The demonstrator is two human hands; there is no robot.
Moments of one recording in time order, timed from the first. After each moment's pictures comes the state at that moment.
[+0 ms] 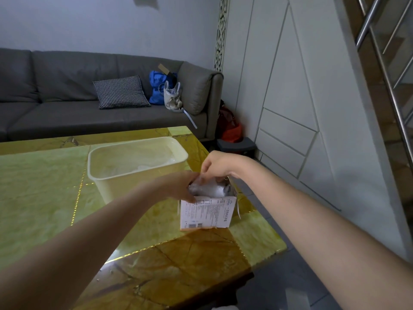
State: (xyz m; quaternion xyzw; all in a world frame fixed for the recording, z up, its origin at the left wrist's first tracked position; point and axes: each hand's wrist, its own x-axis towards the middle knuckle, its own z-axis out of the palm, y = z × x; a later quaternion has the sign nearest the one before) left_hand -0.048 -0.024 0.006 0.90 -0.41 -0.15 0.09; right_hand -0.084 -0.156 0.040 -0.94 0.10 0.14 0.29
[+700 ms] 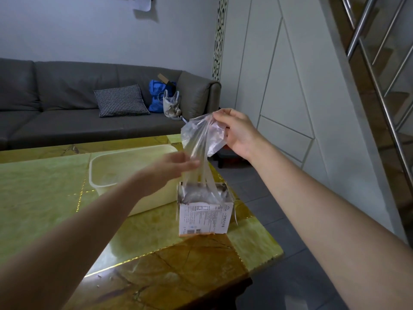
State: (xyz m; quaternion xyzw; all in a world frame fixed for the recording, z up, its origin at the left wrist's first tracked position) left_hand -0.047 0.001 0.040 0.75 -0.33 -0.24 0.52; right_hand -0.089 -0.172 0.102 -0.60 0.05 -0.19 0.77
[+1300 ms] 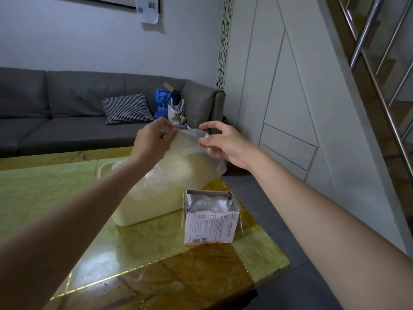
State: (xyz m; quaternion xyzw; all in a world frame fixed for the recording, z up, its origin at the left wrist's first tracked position) left_hand -0.027 0.015 0.089 0.81 -0.26 0.17 0.50; right_hand -0.088 -0.154 0.105 -0.76 0.03 -0.08 0.65
